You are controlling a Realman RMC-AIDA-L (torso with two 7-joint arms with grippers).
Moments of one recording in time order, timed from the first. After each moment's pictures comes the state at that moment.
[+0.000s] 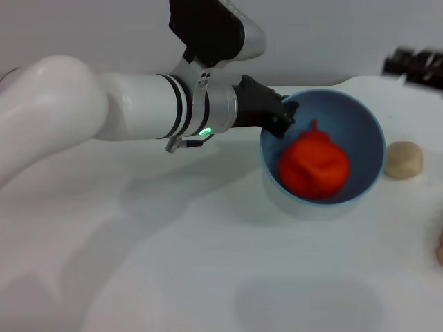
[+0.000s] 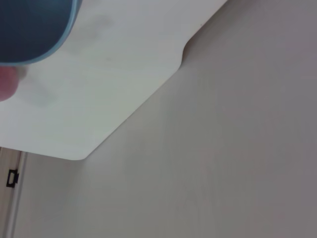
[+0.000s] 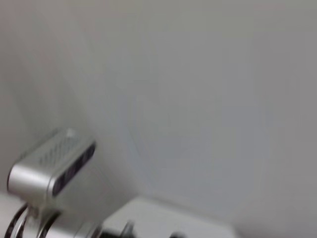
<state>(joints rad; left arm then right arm) -0.68 -2.07 1.88 1.07 2.06 0.55 -2.35 0.48 2.05 -0.57 -1.03 -1.85 -1.65 1.84</state>
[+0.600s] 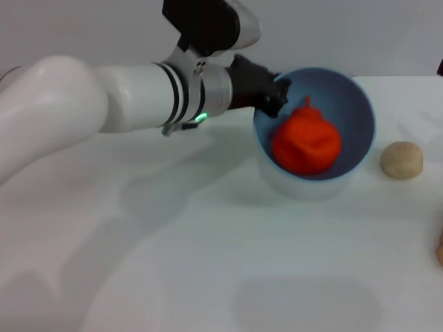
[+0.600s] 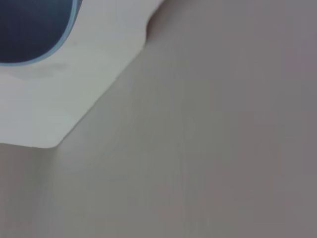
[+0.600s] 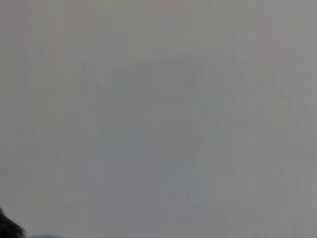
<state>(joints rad) -0.69 -2.07 1.88 1.05 2.08 0.46 -2.31 0.38 2.07 -0.49 -0.82 -1.71 -1.31 1.34</state>
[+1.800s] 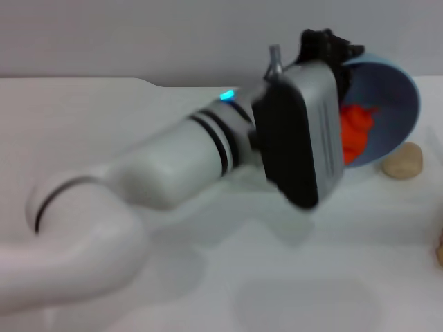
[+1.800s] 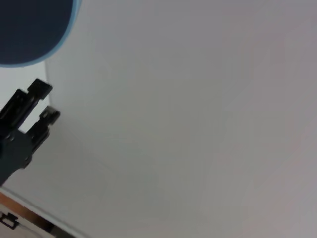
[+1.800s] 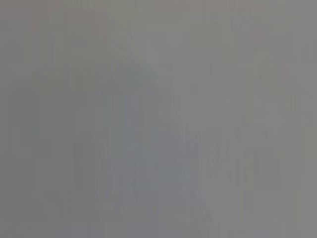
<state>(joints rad) -0.54 -2.07 2.28 1.20 2.39 -0.12 -1.79 0.36 2.07 -0.47 -0.36 -1.26 -1.20 0.75</state>
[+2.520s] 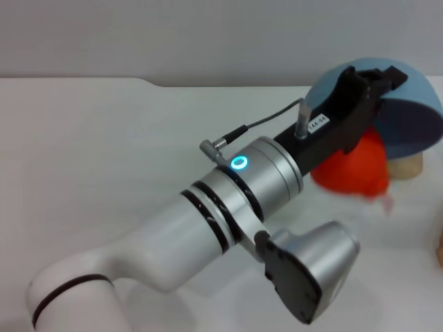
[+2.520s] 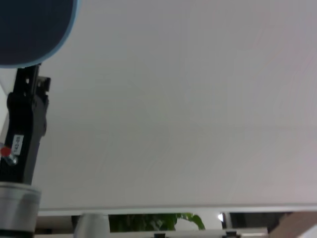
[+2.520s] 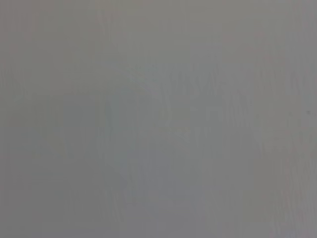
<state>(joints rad) -0.41 -2.08 2.49 1.19 2.57 -0.50 -1.47 0.36 2.07 -0.47 -0.34 -1.21 -1.25 0.78</state>
